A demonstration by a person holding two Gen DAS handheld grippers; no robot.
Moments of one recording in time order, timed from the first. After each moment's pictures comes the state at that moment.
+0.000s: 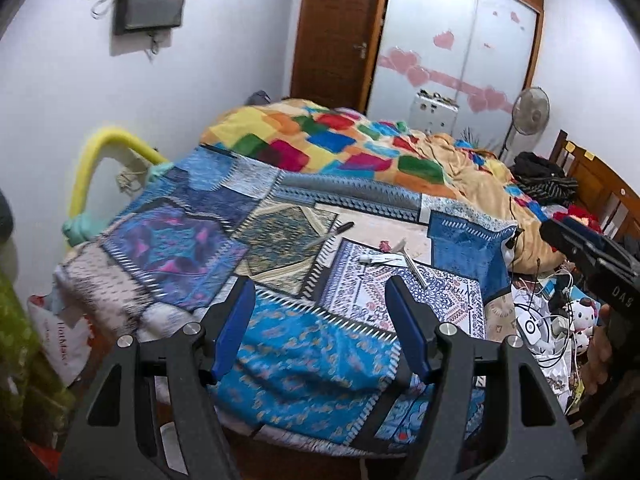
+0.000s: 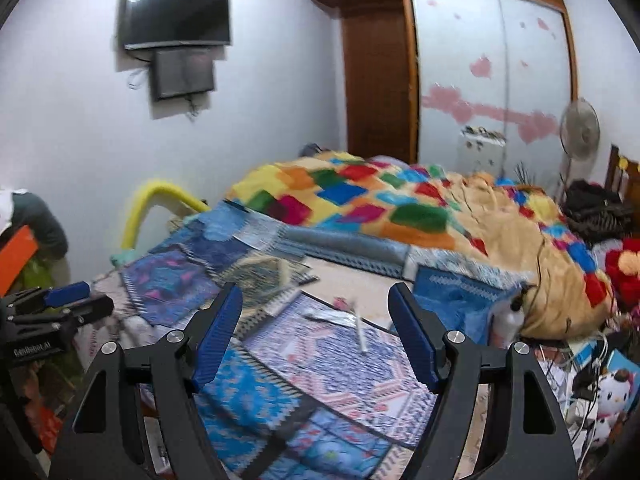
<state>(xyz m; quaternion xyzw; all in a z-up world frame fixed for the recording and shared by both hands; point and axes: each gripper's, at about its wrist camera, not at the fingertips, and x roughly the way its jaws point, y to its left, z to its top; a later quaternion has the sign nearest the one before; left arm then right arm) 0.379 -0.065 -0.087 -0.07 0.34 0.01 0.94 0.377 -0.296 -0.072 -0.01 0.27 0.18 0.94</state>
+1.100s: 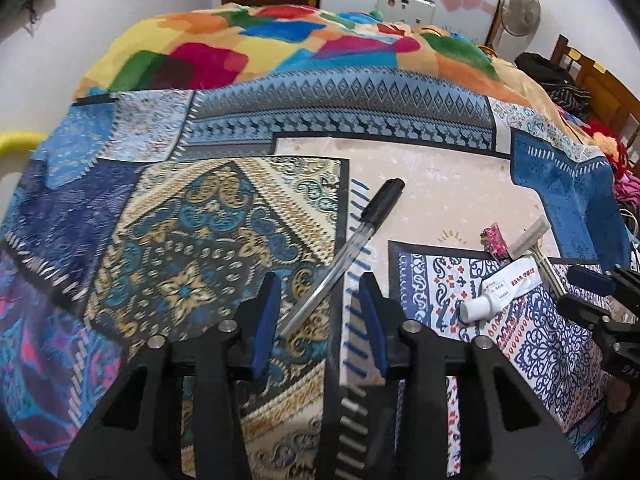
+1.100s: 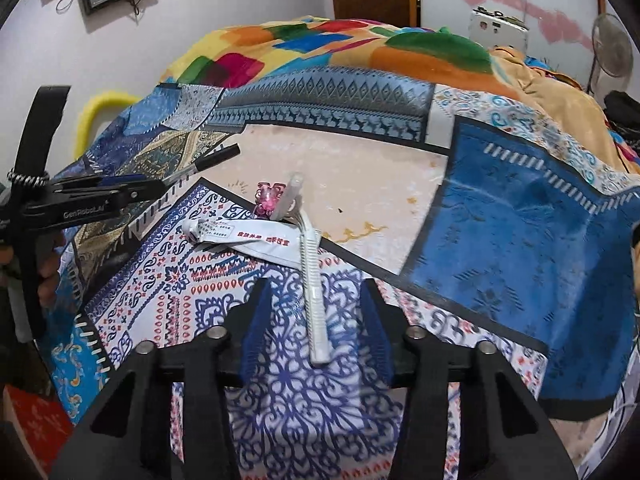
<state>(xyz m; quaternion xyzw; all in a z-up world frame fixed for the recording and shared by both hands) 0.674 -0.057 -0.290 0.00 0.47 -0.10 0.88 0.531 -0.287 -0.254 -0.03 0.45 0.19 0.87</state>
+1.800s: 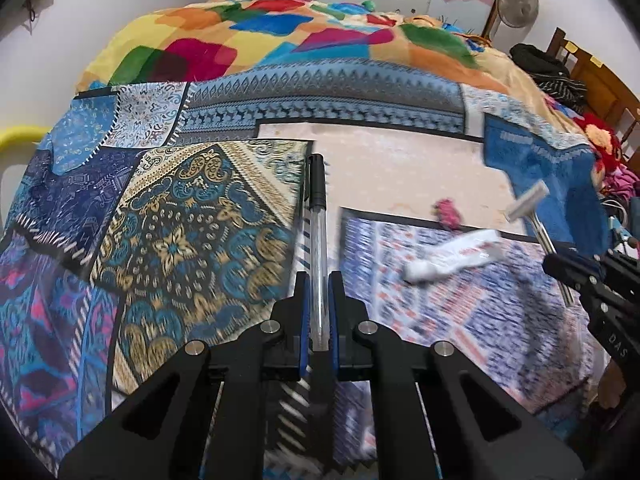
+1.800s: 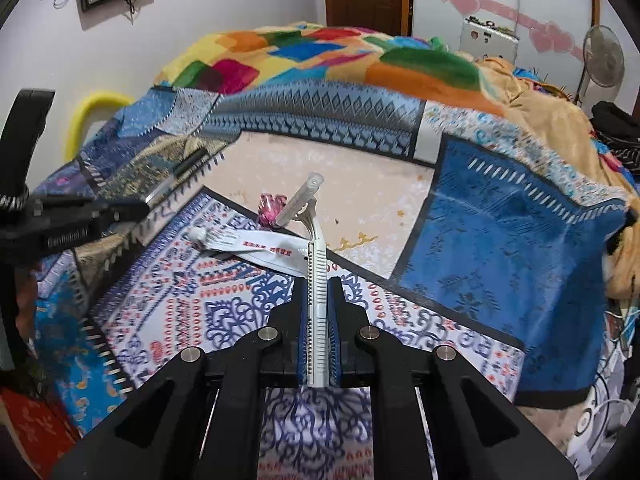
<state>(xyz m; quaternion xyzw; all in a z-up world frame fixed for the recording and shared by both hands) 0.631 -0.081 -0.262 0.00 0.49 -0.09 0.87 0.515 -0.284 -0.223 -0.04 0.44 0.16 0.88</state>
